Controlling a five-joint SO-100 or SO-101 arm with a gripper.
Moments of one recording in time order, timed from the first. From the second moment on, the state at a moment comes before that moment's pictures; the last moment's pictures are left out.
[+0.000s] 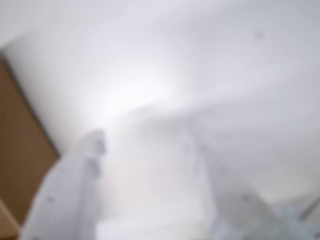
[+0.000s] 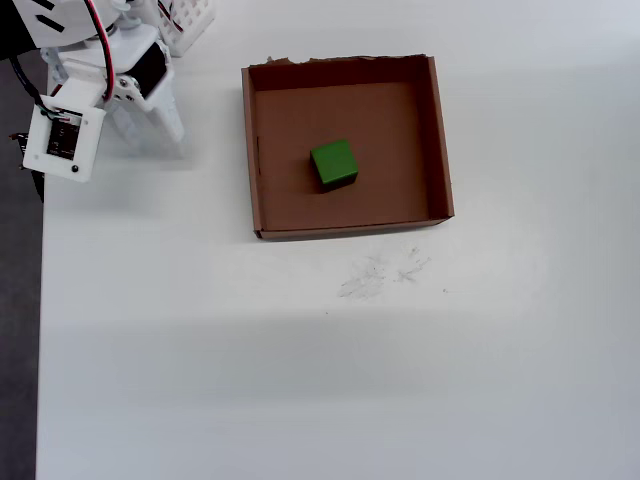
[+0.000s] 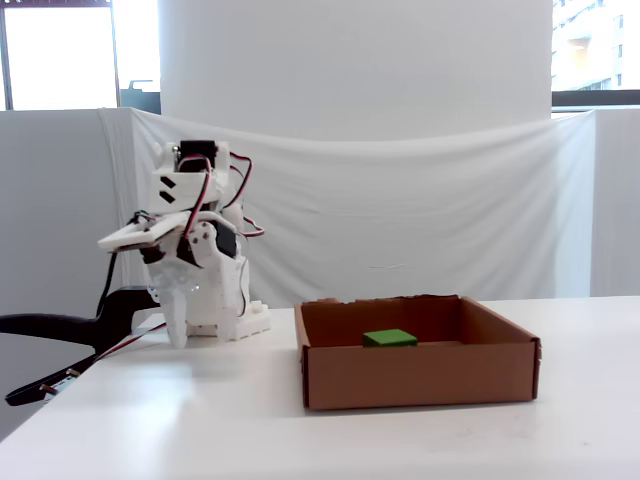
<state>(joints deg) -8.3 182.0 170.6 70.9 -63.5</state>
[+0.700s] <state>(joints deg) -8.3 182.0 170.6 70.8 -63.0</state>
